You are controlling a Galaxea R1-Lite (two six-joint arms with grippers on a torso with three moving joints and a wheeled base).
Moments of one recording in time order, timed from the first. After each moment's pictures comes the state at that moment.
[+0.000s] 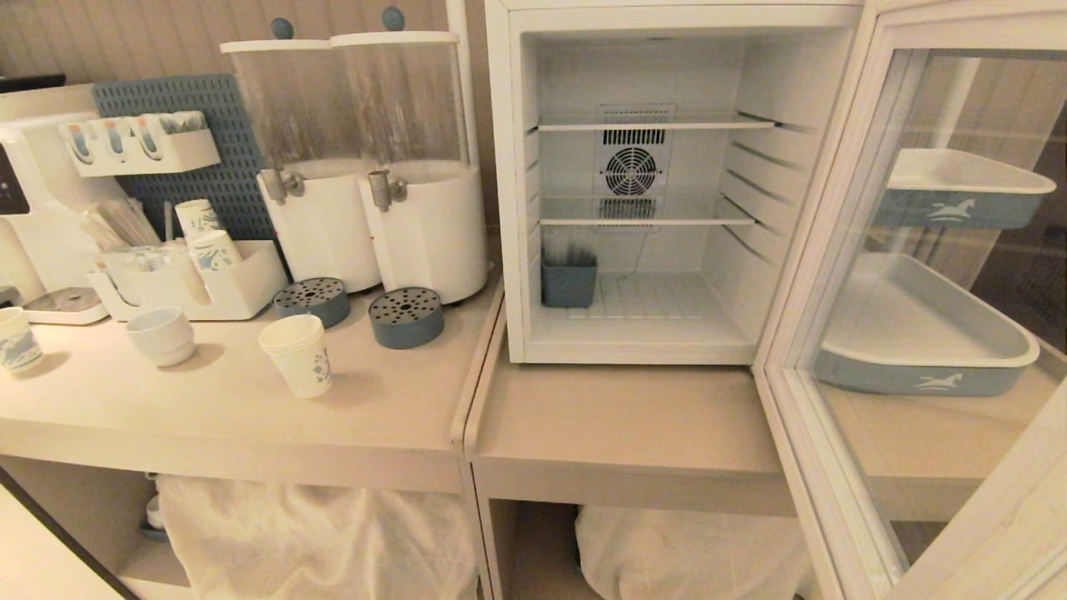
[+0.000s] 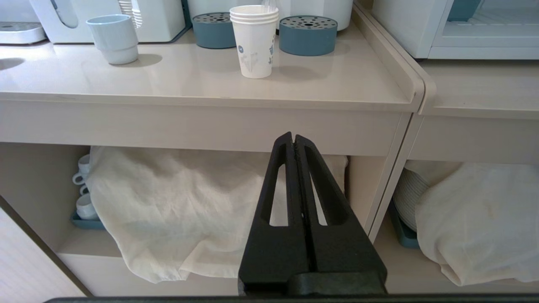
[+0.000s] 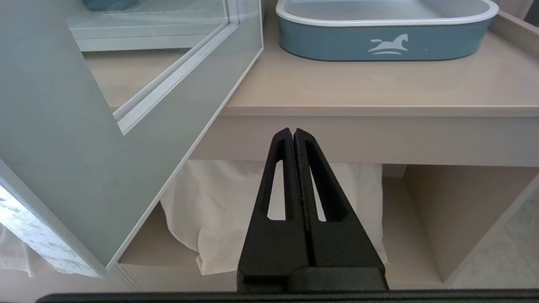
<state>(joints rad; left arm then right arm) 0.00 0.00 0.00 -0.04 0.00 -0.01 -0.01 0.00 -0.01 0.03 0.00 0.00</state>
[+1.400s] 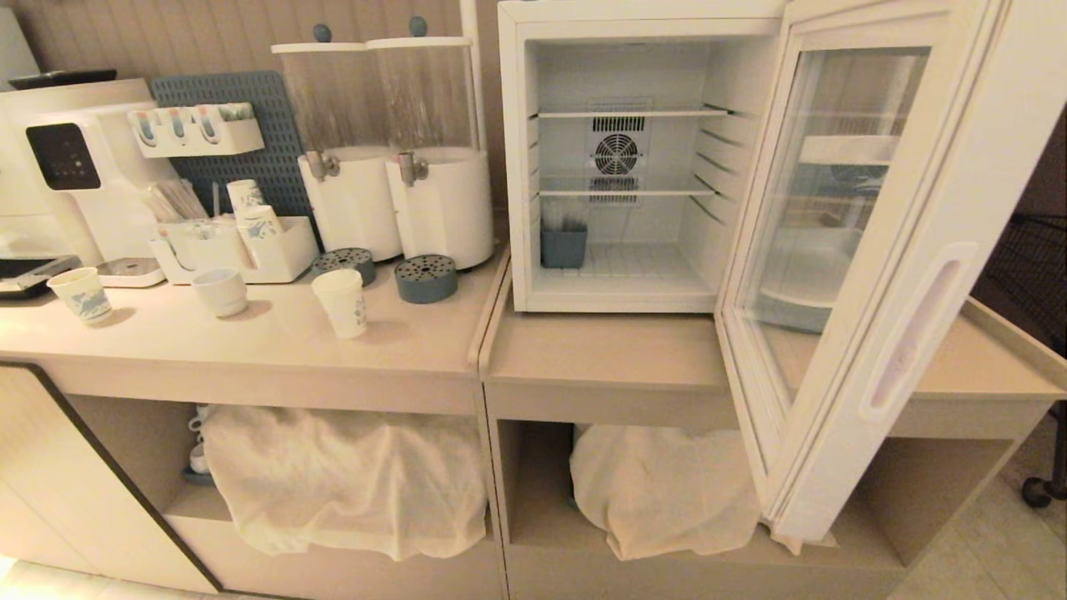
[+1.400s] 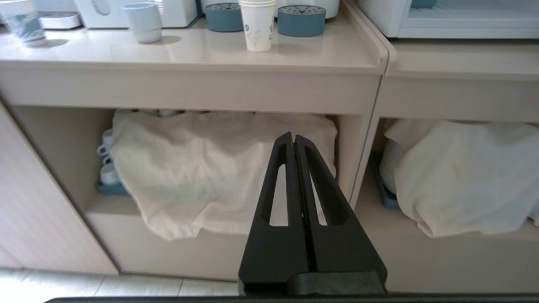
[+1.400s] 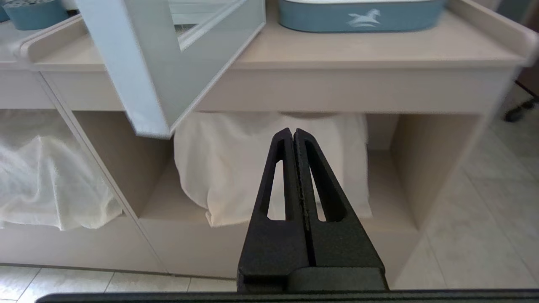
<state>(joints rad) 0.00 0.00 0.00 -0.04 0.00 -0.01 -0.01 0.00 -0.01 0.03 0.00 0.00</state>
